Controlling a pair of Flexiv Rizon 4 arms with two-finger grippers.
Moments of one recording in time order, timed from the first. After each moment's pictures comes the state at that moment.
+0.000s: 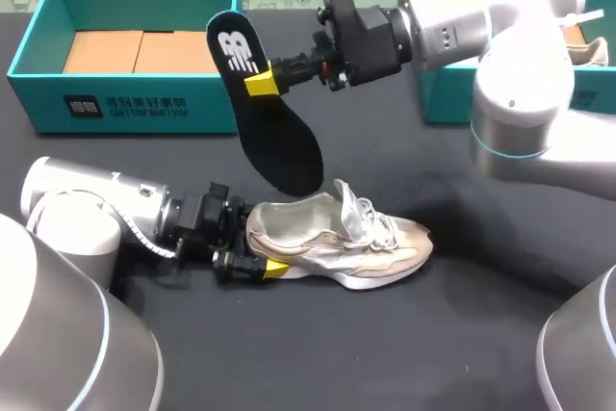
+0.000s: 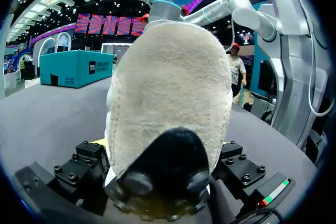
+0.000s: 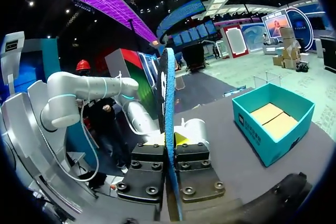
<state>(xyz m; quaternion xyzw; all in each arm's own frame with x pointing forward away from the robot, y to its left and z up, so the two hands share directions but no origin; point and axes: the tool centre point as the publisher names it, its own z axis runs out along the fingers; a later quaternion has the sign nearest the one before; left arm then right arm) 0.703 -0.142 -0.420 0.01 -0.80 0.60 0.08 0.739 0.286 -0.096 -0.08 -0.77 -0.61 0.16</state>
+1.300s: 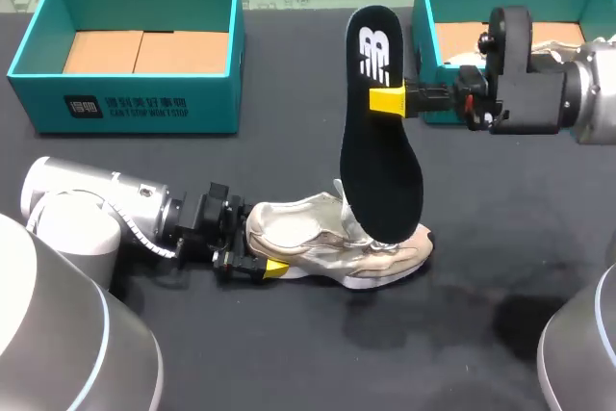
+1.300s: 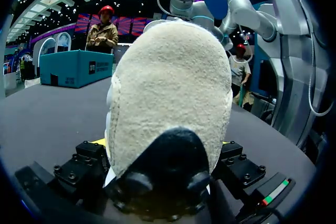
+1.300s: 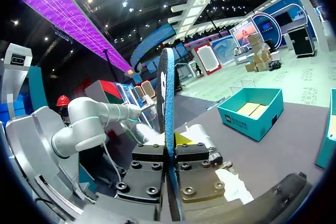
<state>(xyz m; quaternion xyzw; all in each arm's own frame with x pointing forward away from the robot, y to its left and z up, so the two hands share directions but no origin) 0.703 -0.142 -0.420 0.01 -0.80 0.60 0.08 0.648 0.157 -0.045 -0.21 -0.70 -0.67 0.11</state>
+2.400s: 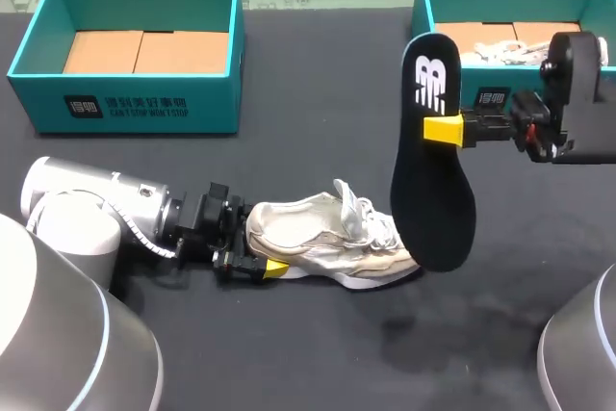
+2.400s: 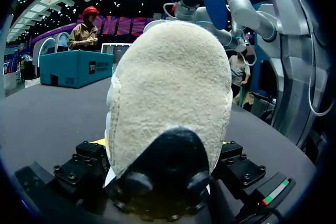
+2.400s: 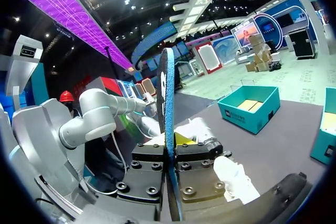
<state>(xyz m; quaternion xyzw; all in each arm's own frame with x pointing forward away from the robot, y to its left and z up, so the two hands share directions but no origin) 0.703 -0.142 -0.420 0.01 -0.80 0.60 0.08 0.613 0.112 -0.050 -0.20 -0.71 -0.66 0.11</state>
